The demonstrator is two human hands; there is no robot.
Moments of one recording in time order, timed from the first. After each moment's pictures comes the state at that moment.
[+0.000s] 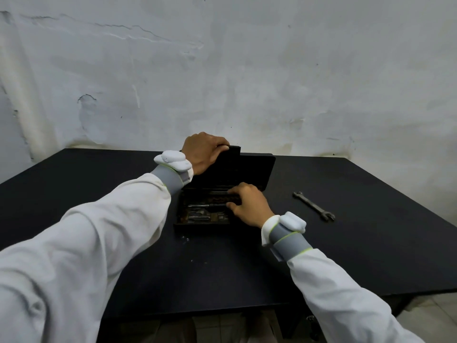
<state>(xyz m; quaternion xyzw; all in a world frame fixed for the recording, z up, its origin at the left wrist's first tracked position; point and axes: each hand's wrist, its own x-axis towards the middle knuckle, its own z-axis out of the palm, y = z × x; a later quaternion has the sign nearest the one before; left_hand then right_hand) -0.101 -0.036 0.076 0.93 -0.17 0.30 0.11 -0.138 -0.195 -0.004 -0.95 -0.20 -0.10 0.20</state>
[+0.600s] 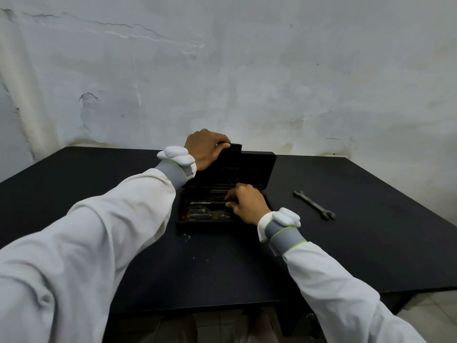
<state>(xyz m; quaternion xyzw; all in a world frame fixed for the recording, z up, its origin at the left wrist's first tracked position) -0.102 -0.037 0.080 0.94 -0.15 0.28 0.14 -0.136 -0.190 -0.004 -0.96 -0.21 -0.08 0.16</state>
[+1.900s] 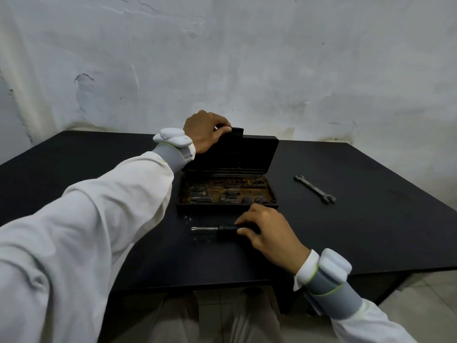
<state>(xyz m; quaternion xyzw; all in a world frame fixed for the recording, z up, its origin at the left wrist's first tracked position) -0.114 -0.036 0.082 0.93 -0.15 0.26 0.20 -0.239 -0.226 -0.019 -0.94 -0.26 -0.08 0.20</state>
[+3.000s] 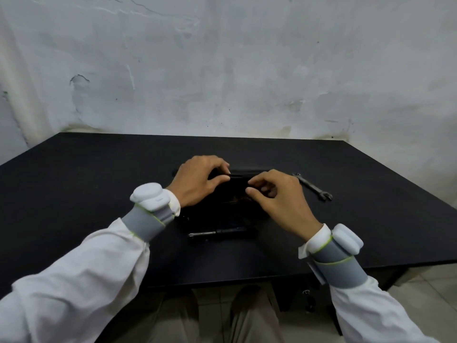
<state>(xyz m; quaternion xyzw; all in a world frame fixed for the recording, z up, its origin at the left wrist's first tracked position) -0.187 -0.036 0.023 0.92 -0.22 0.20 0.25 -0.222 -0.240 0.015 -0.89 -0.20 -0.22 0.35</state>
